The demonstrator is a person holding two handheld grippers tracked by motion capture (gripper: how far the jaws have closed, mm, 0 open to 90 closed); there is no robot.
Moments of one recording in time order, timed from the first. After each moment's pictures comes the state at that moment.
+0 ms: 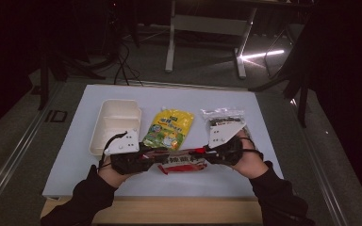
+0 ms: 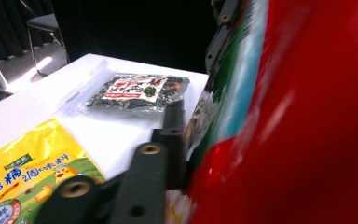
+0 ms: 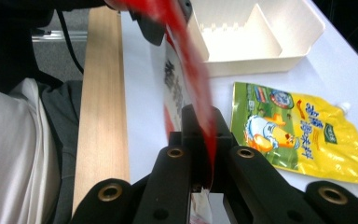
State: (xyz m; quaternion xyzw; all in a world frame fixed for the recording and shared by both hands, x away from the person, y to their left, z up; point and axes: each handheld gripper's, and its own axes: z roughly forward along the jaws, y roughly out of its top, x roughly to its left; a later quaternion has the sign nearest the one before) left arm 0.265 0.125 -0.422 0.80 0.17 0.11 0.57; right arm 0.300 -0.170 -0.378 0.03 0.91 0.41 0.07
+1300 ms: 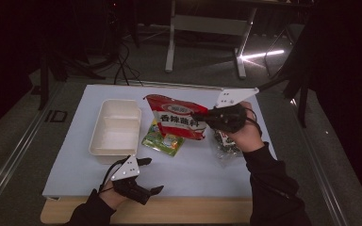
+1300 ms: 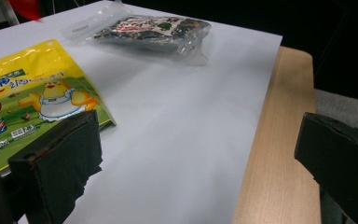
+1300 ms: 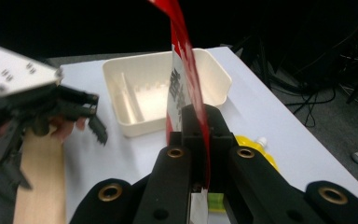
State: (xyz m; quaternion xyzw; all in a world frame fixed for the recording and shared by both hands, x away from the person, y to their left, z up) left arm 0.242 0.126 -0.515 0.81 0.21 0.12 0.54; right arm 0.355 -0.168 -0.333 0.11 0.86 0.49 0.13
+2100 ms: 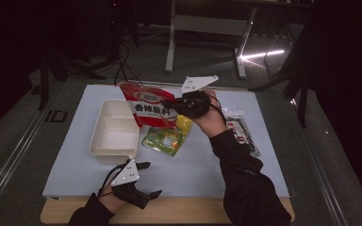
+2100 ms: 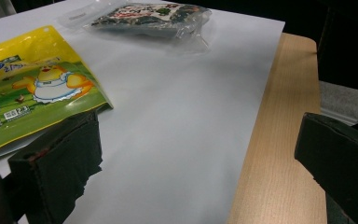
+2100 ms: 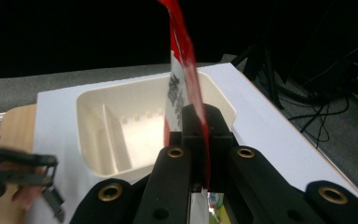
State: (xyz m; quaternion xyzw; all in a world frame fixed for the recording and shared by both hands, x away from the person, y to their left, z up) left arm 0.236 0.130 -0.528 0.81 0.21 0.12 0.53; right arm 0.406 -0.087 -0.354 0.12 0.85 0.51 0.11
